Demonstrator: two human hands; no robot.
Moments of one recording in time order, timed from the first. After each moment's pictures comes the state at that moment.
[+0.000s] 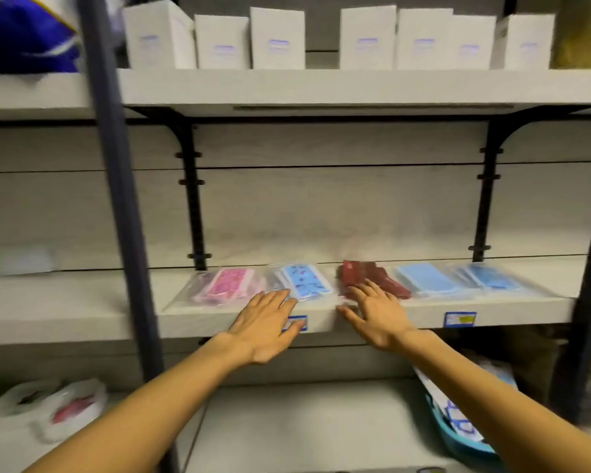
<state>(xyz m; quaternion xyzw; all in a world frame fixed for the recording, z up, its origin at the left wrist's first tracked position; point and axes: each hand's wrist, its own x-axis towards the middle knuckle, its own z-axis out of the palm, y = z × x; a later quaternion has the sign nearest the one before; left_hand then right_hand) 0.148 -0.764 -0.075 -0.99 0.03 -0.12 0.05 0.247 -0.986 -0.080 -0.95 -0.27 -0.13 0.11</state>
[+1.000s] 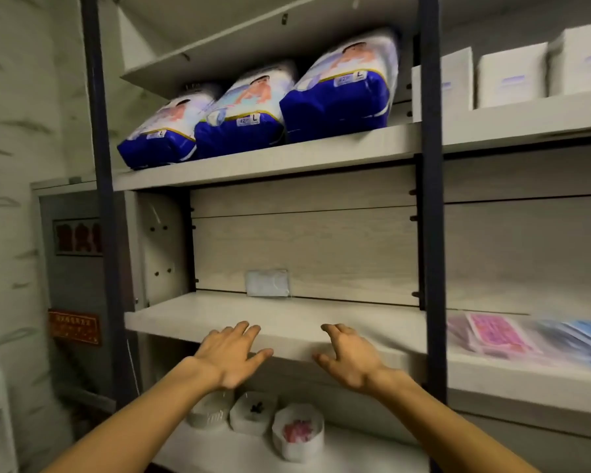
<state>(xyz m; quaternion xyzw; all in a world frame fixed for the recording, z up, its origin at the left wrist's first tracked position) -0.142 -0.319 -0.036 -0.96 -0.27 -0.06 0.11 0.038 -0.486 -0.065 -0.84 -0.50 -0.07 0.19</state>
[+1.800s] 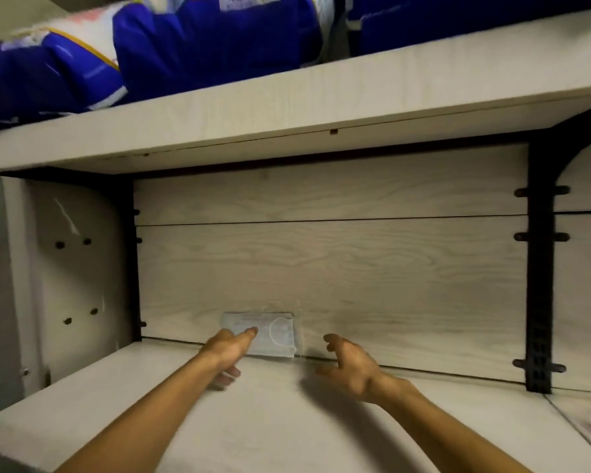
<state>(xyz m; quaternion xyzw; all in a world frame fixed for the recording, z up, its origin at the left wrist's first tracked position) 0.107 -0.009 -0.023 -0.79 -0.42 -0.17 -0.41 0.259 -0.212 -0.056 -0.87 -0.42 0.01 0.26</state>
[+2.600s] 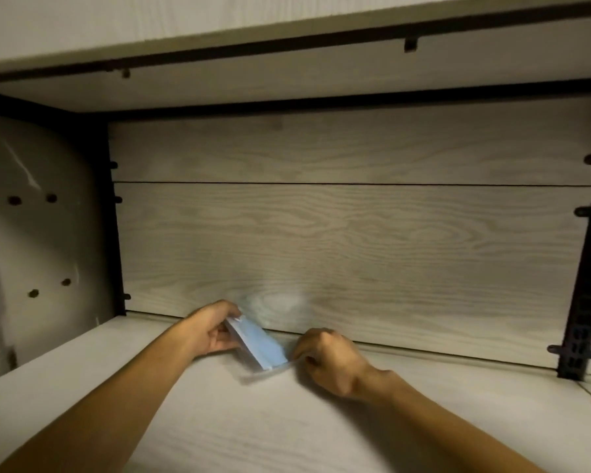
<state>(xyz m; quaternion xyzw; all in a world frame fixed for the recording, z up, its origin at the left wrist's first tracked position) 0.134 0.063 -0.039 -0.58 -0.35 -0.15 -0.72 0.251 -0.150 -0.085 -0.81 -0.56 -0.07 0.19</state>
